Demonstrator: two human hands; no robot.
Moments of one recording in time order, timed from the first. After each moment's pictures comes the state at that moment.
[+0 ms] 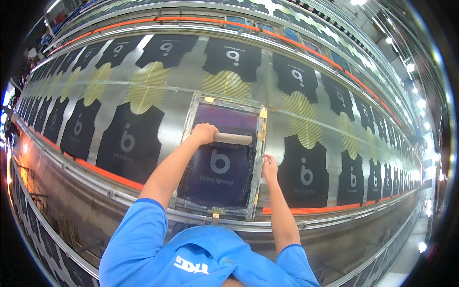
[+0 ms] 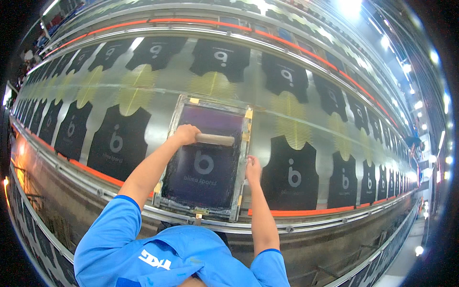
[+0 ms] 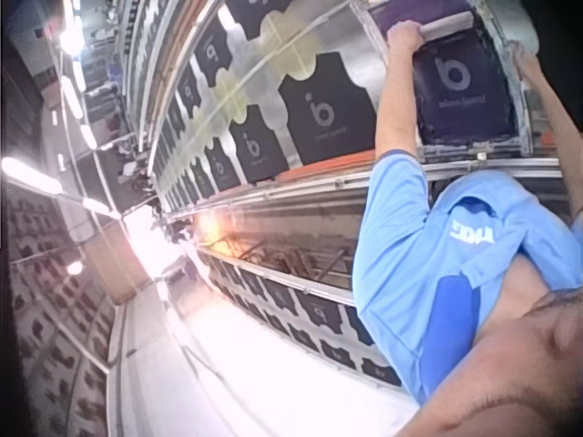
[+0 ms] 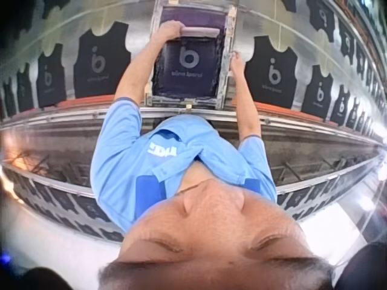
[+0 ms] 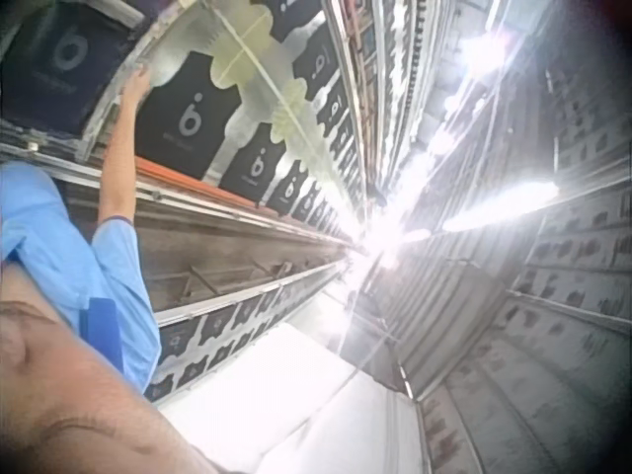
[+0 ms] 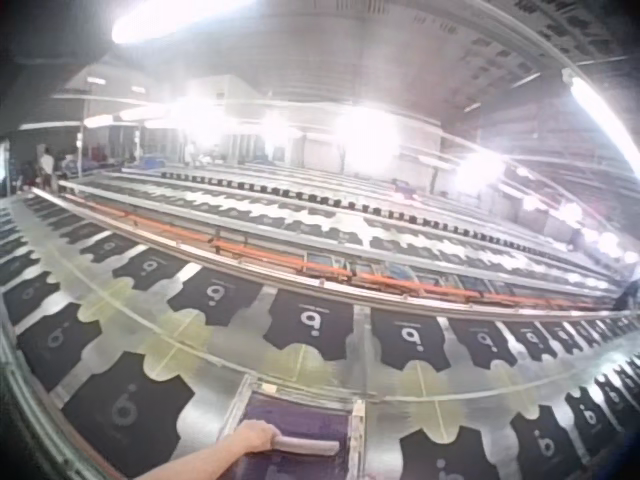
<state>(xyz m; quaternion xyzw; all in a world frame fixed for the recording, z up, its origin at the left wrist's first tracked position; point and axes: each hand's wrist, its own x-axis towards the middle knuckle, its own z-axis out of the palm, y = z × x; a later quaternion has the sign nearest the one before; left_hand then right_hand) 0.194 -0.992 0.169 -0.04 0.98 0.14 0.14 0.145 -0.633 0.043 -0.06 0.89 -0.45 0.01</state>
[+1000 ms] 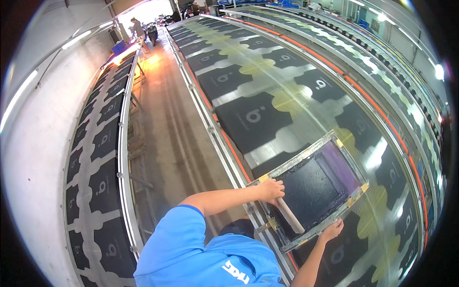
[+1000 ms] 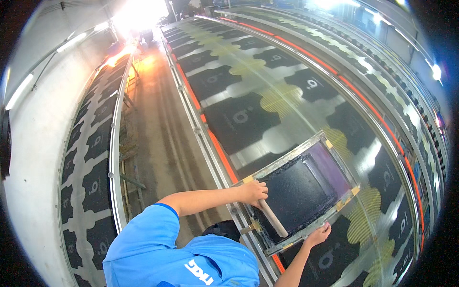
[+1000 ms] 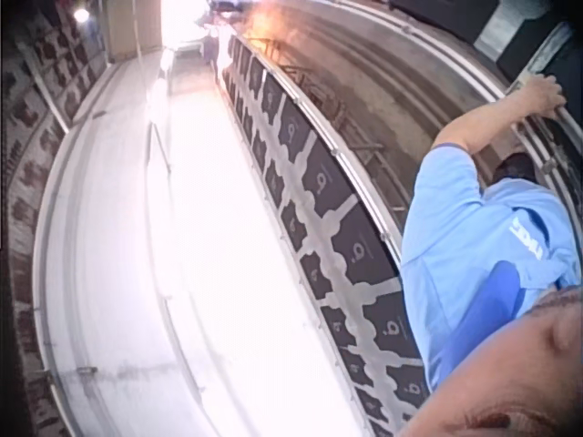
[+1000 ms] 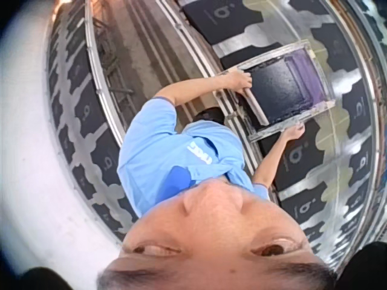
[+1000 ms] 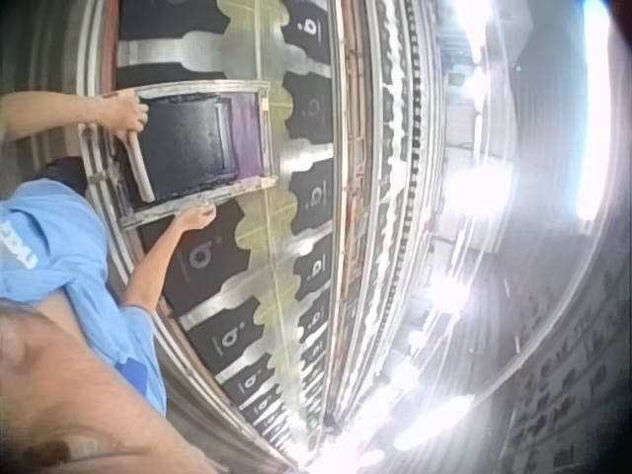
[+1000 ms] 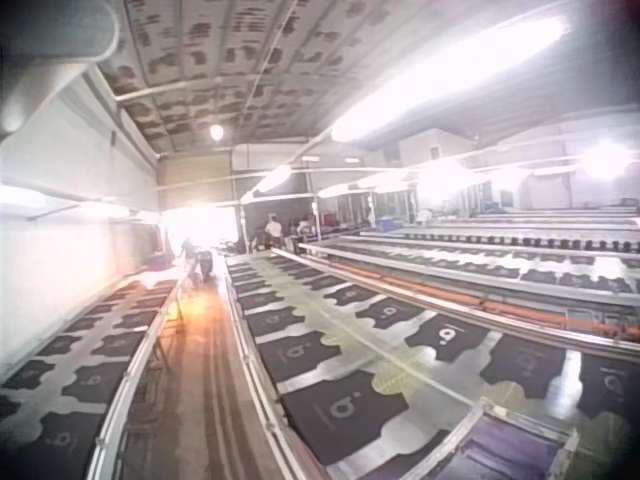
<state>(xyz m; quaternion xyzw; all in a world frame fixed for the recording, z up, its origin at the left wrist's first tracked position) 0.598 -1.248 0.151 -0.06 0.99 0.12 -0.05 0.305 -0.988 0.084 -0.07 0.85 -0.52 -0.01</state>
